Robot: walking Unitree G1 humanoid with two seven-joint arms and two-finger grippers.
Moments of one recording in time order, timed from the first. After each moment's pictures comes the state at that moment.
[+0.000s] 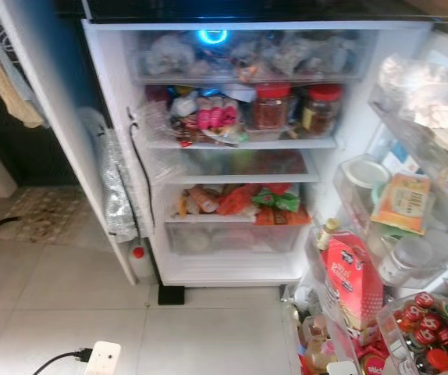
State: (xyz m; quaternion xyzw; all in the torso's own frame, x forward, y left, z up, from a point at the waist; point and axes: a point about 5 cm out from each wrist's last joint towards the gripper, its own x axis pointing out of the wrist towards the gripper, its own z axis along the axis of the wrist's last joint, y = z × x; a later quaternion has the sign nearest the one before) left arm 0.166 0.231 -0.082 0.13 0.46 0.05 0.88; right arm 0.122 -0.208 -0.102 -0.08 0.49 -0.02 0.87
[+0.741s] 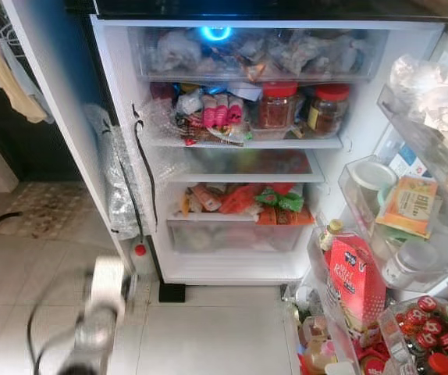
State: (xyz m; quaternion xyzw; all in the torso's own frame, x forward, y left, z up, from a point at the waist) left arm 0.280 0.220 0.013 0.09 0.13 0.05 0.99; right arm 0.121 -0.205 -0.103 -0.08 0.49 -0.01 0.87
